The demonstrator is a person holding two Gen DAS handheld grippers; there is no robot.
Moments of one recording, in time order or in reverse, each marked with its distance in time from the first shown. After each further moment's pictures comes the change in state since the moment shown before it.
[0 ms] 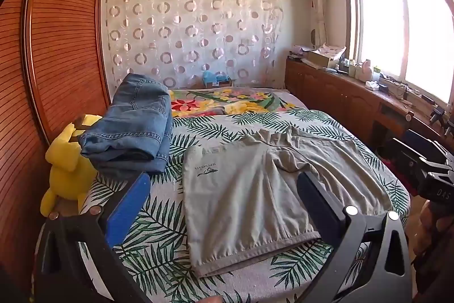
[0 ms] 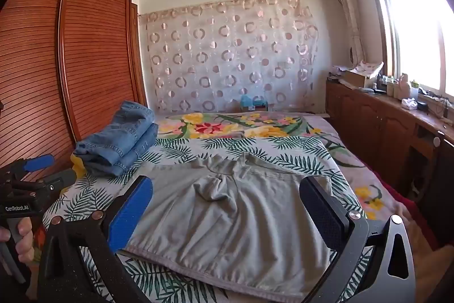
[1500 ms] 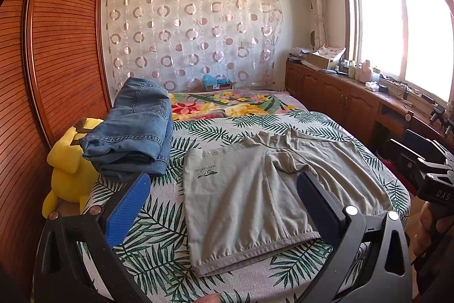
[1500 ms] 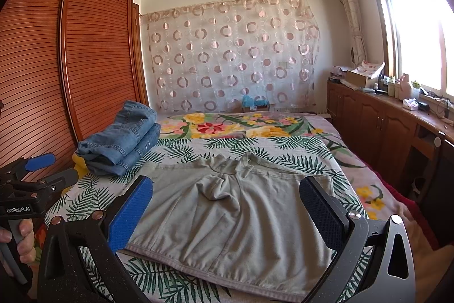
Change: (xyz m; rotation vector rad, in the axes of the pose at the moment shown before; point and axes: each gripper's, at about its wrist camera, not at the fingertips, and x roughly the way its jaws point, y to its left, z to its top) left arm -0.007 0.000 0.007 0.011 -0.008 0.003; right arm -0.002 0.003 0.000 0.004 -0.005 0.009
